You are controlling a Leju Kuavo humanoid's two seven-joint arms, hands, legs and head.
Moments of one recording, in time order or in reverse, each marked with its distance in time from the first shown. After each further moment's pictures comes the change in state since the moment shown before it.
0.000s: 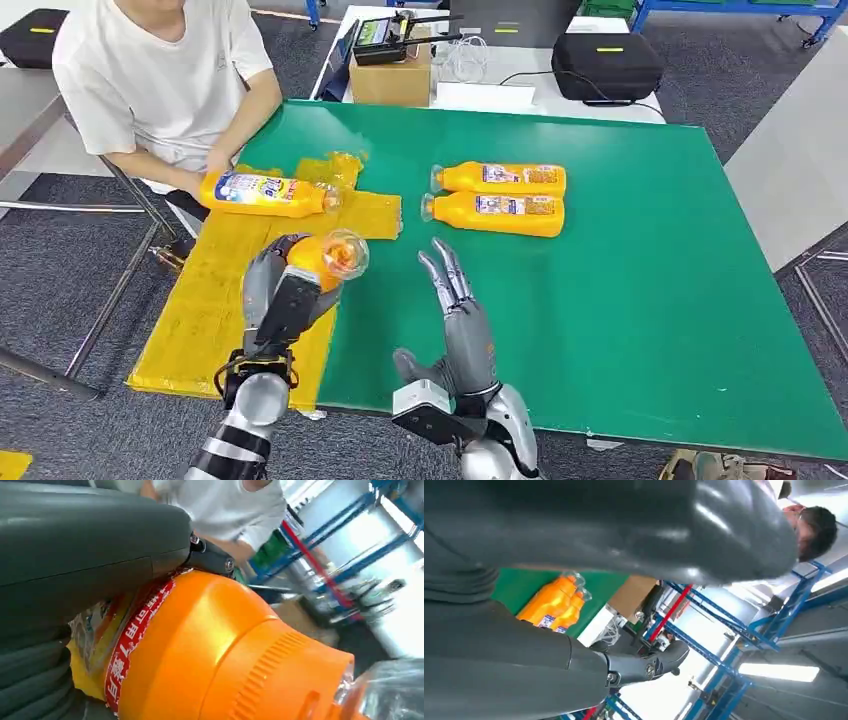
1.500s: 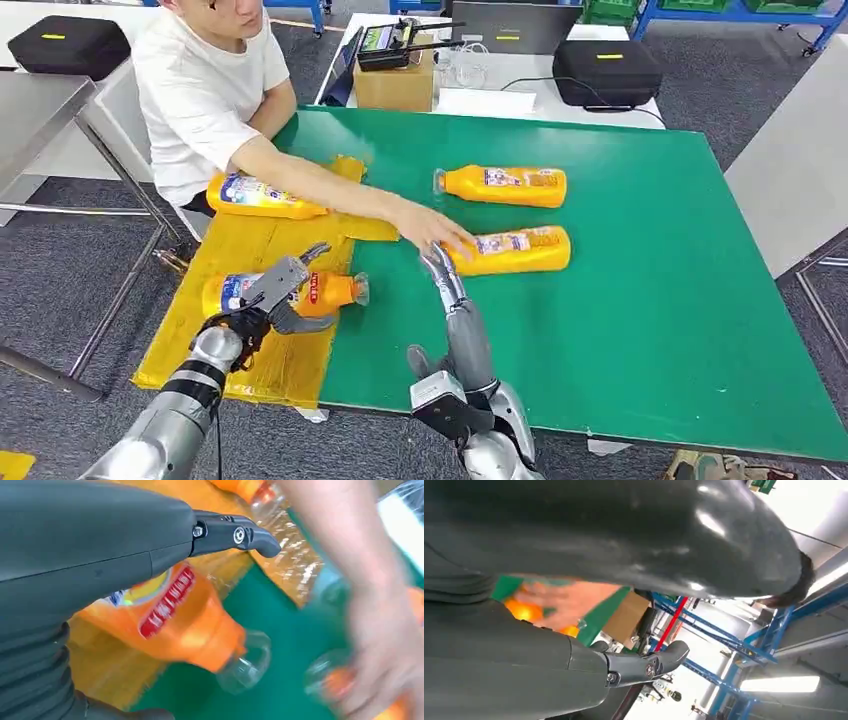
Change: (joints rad) left arm -0.265 0.180 0.141 0.543 0.213 -0.694 -0.166; right arm -0.017 0.017 -0.029 0.064 -0.154 0.074 -0.099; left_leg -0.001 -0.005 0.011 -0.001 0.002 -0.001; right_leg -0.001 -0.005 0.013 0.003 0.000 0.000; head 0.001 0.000
